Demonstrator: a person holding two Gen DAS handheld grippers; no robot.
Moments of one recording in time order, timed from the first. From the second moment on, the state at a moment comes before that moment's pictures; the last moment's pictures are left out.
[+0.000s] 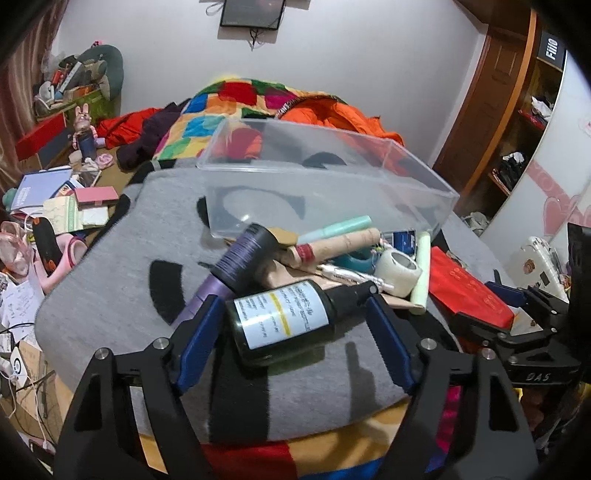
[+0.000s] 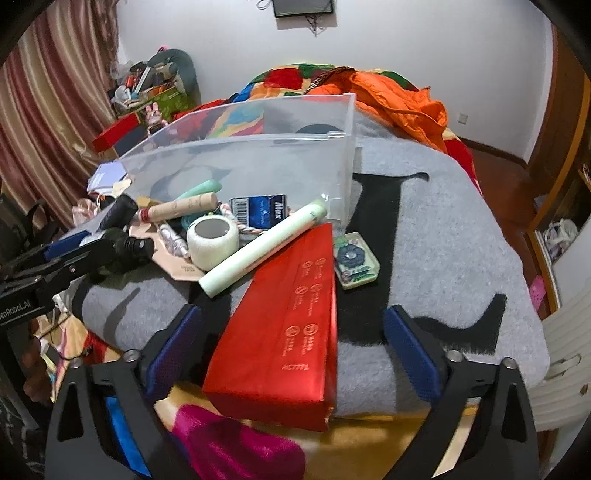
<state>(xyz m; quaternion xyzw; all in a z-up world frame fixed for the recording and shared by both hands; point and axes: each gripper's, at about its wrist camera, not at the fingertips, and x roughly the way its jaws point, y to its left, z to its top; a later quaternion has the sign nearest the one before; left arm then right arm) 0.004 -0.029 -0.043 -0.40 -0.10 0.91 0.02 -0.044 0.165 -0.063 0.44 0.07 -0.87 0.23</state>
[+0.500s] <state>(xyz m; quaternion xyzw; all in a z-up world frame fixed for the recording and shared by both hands) 0.006 -0.020 -0.044 -0.40 -0.10 0.91 0.02 -0.033 0.183 -0.056 0.42 0.06 -0.88 0.21</state>
